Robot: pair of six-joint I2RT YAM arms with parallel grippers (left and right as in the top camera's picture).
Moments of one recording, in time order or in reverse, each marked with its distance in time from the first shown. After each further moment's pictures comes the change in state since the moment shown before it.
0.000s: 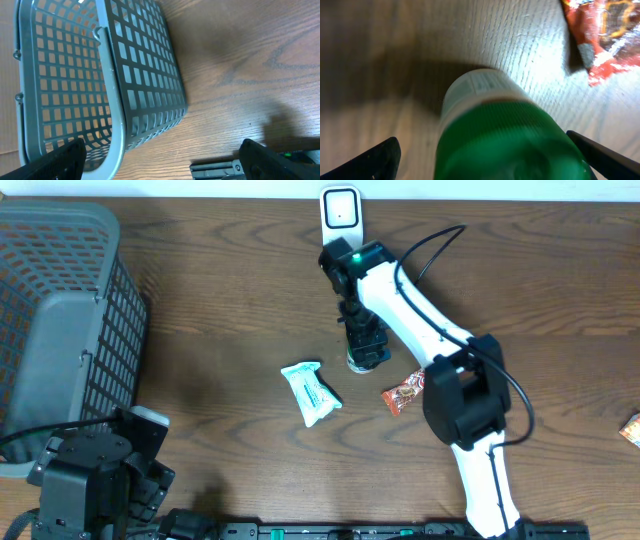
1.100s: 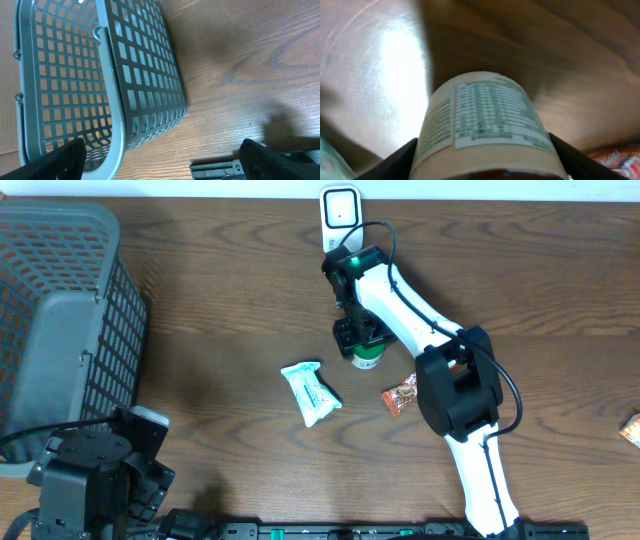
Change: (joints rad) left arm 0.000 0.000 0.000 0.000 0.000 0.000; right arm -0.016 0.064 0.003 -0.010 -0.012 -1.721
